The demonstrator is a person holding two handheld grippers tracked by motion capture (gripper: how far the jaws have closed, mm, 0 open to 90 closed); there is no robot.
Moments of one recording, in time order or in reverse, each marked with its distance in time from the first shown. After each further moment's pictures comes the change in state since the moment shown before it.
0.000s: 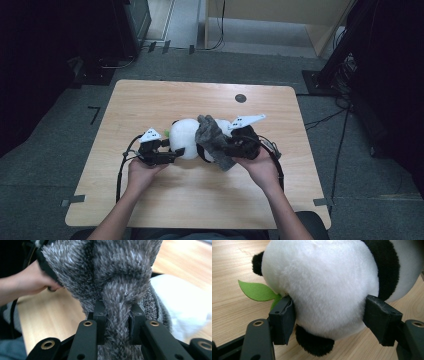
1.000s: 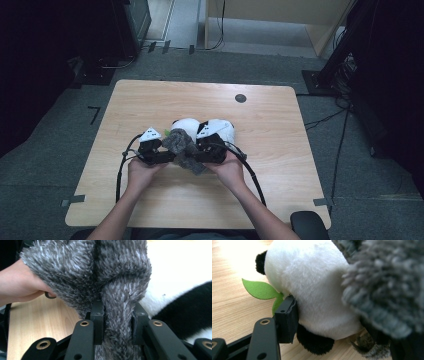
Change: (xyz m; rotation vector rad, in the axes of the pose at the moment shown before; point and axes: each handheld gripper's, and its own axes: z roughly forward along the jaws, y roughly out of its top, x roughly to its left) left arm 0.000 0.002 -0.001 0.008 0.015 -0.004; right arm 0.013 -0.007 0.100 -0.026 0.112 -0.041
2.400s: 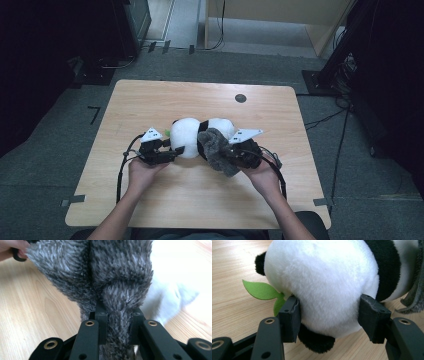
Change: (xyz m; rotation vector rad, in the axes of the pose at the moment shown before) left arm -0.004 0.001 0.001 0.000 0.018 0.013; right arm -0.011 -0.033 -0.089 0.085 -0.235 -0.045
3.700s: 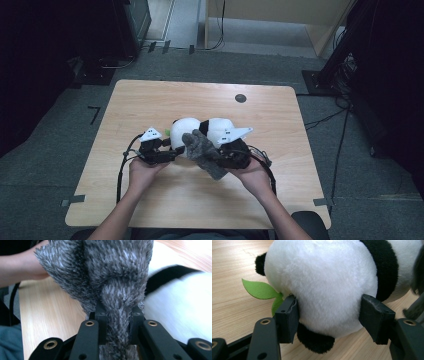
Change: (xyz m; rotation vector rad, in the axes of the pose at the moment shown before) left arm 0.001 0.001 0.000 -0.013 -0.008 -0.024; right arm 0.027 0.028 0.010 -0.058 0.169 -0.036
